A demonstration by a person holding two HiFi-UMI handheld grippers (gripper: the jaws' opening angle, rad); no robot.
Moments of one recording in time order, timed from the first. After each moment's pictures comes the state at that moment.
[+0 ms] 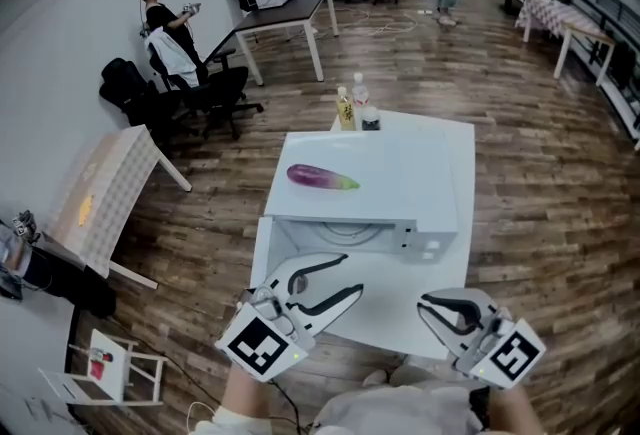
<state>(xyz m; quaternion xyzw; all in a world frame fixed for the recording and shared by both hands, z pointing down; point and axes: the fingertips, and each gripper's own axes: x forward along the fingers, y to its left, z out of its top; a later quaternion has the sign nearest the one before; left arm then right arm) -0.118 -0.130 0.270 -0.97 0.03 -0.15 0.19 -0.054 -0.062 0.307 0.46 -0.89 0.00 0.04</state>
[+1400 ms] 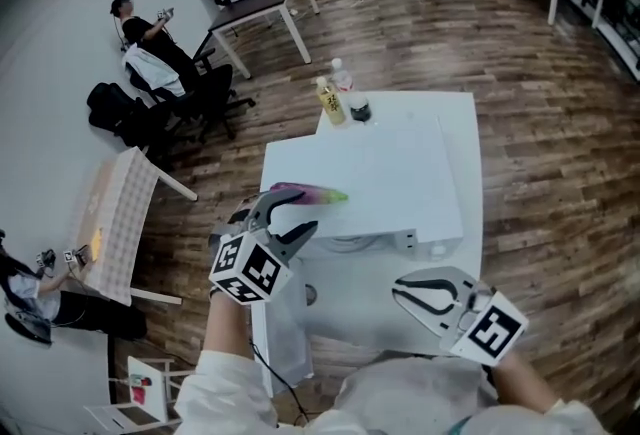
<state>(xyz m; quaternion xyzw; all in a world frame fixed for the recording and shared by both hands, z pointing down) -0.090 -0.326 0.346 -0.86 0.02 -0.39 0.34 -0.047 -0.146 0.334 0.42 -0.91 0.02 0.05</state>
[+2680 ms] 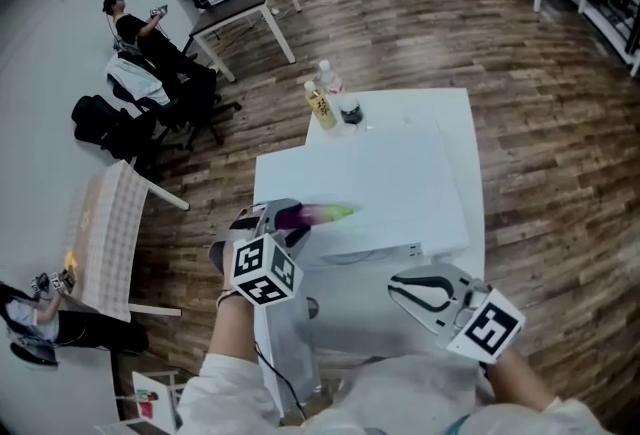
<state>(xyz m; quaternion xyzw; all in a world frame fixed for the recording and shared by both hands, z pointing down) -0.094 -0.379 0.402 -0.80 0.03 -0.50 0.33 -0.043 -0.188 0.341 0.45 -0.89 0.04 0.04</state>
